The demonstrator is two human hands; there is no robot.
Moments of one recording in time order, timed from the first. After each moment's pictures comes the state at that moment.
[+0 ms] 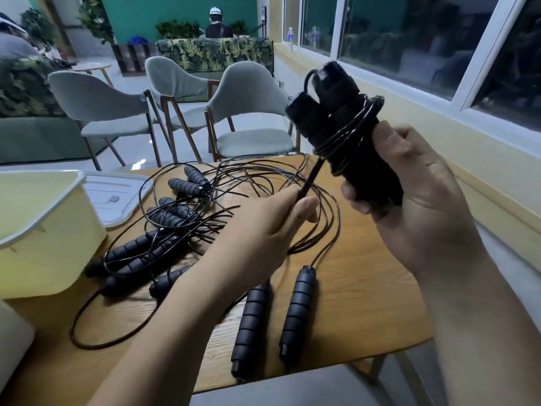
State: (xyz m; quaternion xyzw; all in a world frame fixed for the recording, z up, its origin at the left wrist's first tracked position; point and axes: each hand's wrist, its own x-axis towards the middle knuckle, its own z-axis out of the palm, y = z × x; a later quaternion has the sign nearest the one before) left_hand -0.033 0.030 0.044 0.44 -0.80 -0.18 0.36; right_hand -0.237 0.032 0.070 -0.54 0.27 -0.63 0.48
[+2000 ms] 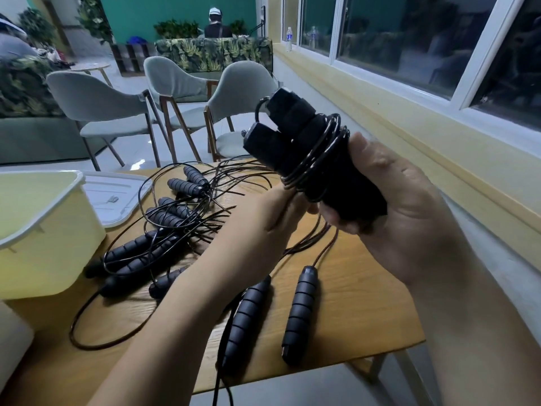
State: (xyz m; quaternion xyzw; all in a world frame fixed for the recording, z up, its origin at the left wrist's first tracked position) left_hand -0.033 0.029 0.044 0.44 -0.79 -0.19 0.39; right_hand -0.224 0.041 0.071 -0.57 0.24 -0.57 0.54
